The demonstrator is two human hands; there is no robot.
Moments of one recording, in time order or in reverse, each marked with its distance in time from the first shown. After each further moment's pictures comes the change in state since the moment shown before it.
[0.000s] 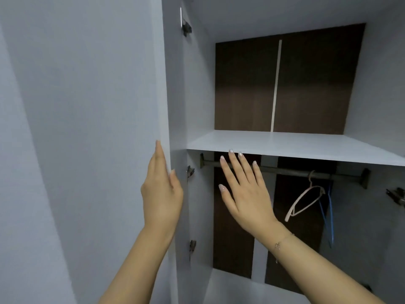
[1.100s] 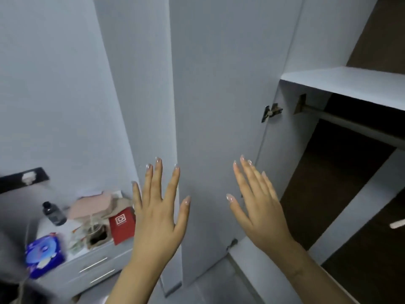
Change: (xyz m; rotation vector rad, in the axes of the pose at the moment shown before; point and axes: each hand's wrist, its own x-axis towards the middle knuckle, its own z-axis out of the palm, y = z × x) left_hand -0.208 -0.016 -0.017 0.778 -0.144 -0.355; right_hand -0.098 -0.021 0.081 0.776 -0.328 -0.410
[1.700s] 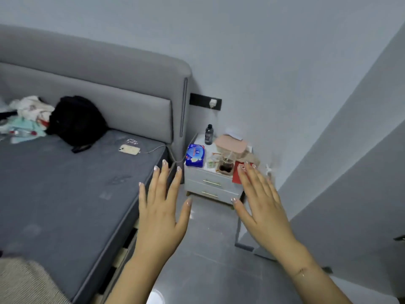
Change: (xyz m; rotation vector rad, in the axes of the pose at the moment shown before) left_hand -0.263 -0.082 -0.176 0.341 0.105 -0.773; right_hand -0.068 -0.245 0.082 0.359 -0.480 -0.630
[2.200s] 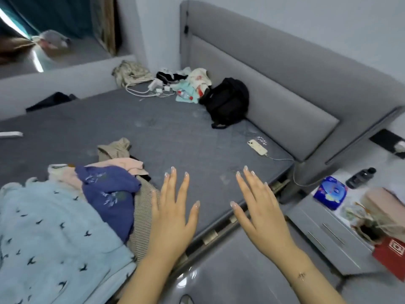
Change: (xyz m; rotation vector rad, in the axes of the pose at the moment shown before) left_hand -0.120 -0.298 -0.151 0.192 0.197 -0.657; right_hand 0.111 -0.350 0.172 0.186 -0.290 -0.620
